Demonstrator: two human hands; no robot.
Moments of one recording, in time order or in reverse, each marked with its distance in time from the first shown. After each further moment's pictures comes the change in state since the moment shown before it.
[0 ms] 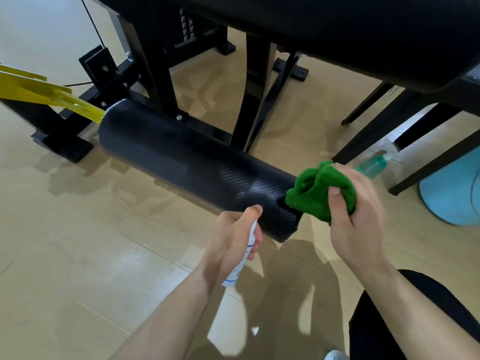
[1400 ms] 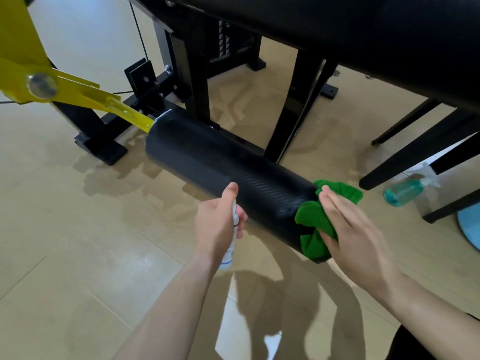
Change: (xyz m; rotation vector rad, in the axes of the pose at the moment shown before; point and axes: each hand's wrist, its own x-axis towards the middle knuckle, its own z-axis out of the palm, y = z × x) left_hand 0.024 0.008 -0.078 -0.139 0.393 0.092; right_hand 0.007 -0.004 0.051 -0.555 -0.299 -0.353
